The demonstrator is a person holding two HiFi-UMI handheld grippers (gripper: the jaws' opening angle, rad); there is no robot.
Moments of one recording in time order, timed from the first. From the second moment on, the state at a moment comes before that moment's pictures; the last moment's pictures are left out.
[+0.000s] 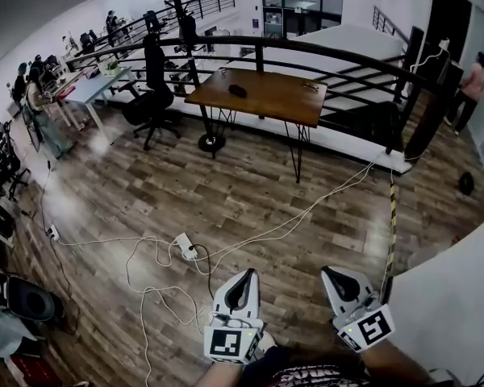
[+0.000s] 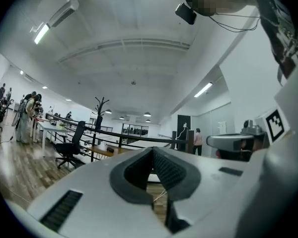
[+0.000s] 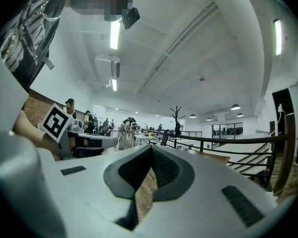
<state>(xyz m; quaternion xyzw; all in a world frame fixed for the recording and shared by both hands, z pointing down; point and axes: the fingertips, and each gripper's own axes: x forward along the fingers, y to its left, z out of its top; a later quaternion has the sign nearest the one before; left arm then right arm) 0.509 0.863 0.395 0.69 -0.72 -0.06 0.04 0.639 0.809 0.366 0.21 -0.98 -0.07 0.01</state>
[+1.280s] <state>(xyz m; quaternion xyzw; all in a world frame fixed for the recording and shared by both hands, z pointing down) 0.401 0.793 0.394 0.64 -0.76 -0.06 0.04 0.545 0.711 0.364 0.18 -0.98 -0.04 0.00</state>
